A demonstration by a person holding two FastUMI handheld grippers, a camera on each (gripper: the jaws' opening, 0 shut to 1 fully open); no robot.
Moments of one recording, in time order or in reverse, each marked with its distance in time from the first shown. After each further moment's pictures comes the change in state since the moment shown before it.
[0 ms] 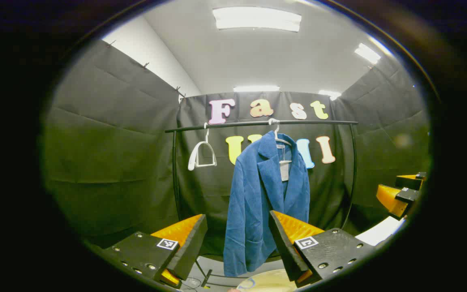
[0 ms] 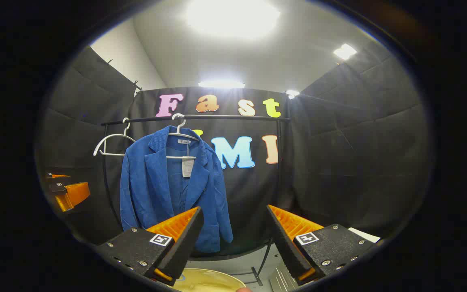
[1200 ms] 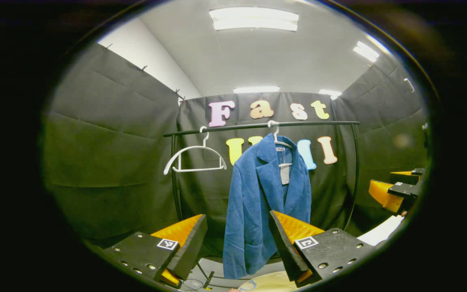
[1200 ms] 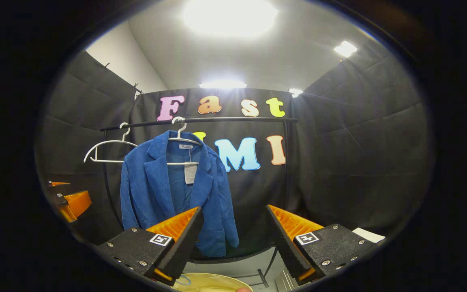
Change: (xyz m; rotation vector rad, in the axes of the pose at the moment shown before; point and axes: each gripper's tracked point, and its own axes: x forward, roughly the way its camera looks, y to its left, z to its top) left arm 0.021 -0.013 0.016 0.014 -0.012 0.016; right arm 0.042 0.014 0.022 0.034 -0.019 0.037
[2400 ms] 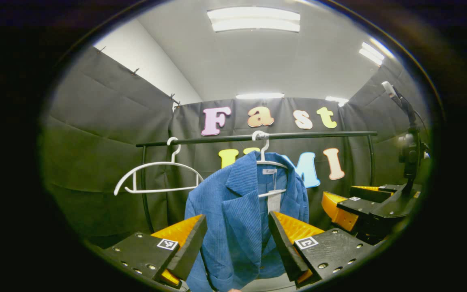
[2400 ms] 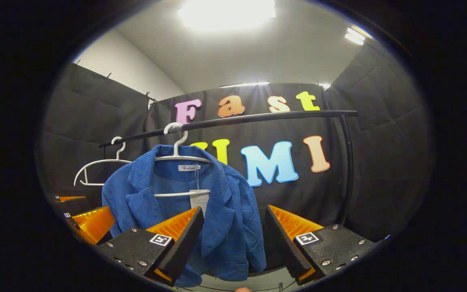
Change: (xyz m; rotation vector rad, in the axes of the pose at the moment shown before) left arm 0.147 -0.089 0.044 -0.028 -0.060 0.046; right arm 0.194 0.042 0.028 0.065 -0.014 0.238
